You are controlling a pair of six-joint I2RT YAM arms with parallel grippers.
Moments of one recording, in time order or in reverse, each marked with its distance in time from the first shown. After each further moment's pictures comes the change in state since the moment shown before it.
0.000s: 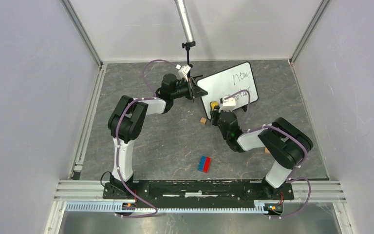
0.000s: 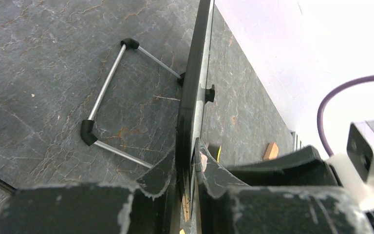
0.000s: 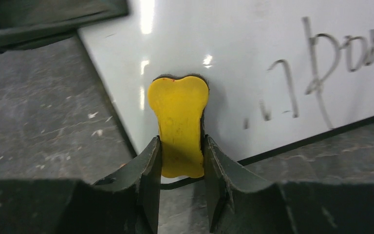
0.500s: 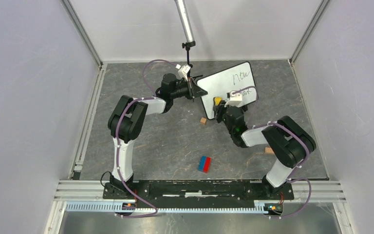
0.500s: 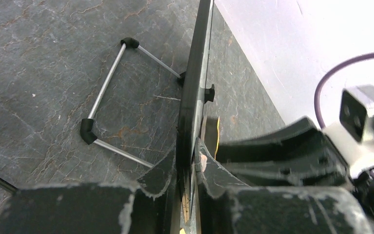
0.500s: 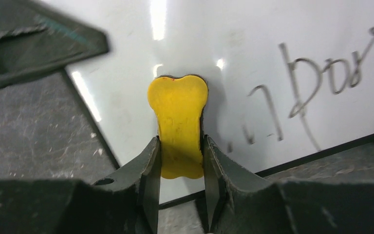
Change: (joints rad) left arm 0.008 0.000 0.004 -0.006 0.009 0.000; right arm -0.048 0.009 0.016 0.026 -0.091 0.024
